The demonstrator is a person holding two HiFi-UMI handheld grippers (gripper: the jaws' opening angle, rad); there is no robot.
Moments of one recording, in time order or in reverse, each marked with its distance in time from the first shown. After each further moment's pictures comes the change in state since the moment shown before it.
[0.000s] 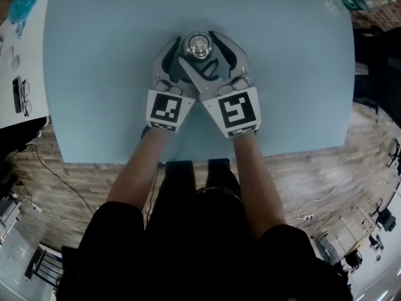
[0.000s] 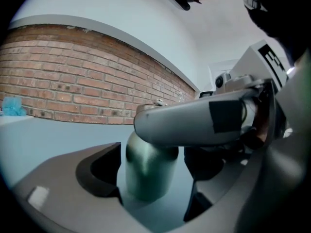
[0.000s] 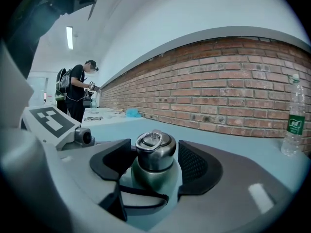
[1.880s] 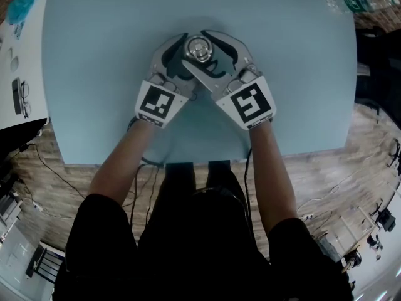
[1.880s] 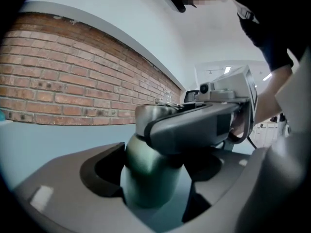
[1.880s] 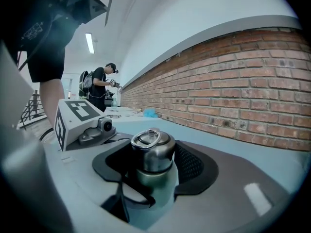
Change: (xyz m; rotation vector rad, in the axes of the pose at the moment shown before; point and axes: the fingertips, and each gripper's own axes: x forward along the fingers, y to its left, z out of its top) left arm 0.007 -0.005 0.004 0.055 0.014 -0.186; right arm 0.003 0.006 -0.003 -0.104 -0.017 0.245
